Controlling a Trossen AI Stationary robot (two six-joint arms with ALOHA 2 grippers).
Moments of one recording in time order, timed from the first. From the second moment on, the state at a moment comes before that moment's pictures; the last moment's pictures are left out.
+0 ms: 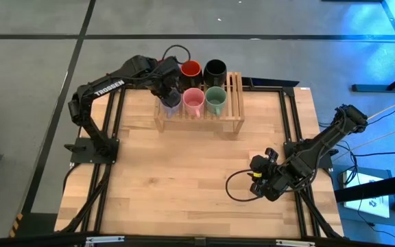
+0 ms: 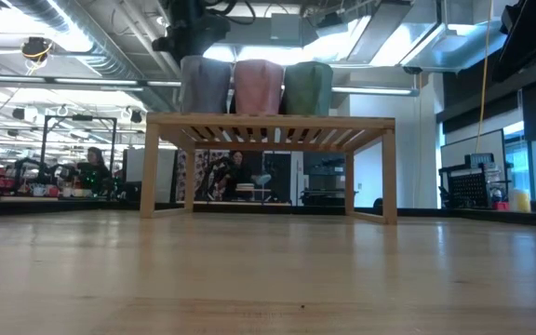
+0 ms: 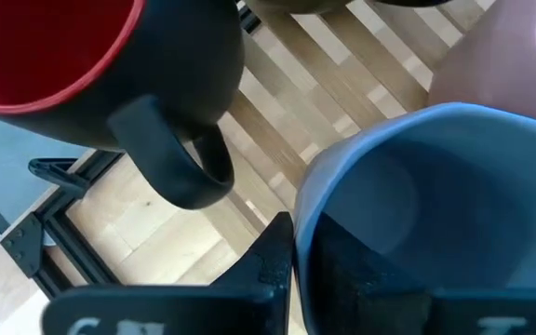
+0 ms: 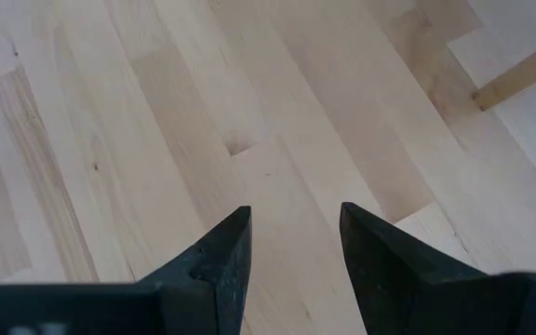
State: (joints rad) left arm 0.47 1.67 1.85 -1.43 -0.22 -0.35; right arm 0.70 1.35 1.07 -0.99 0.49 1.10
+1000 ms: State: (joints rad) left arm 0.45 1.62 1.92 -1.45 -0.16 -0.28; right arm 0.70 1.35 1.07 -0.94 0.45 1.09
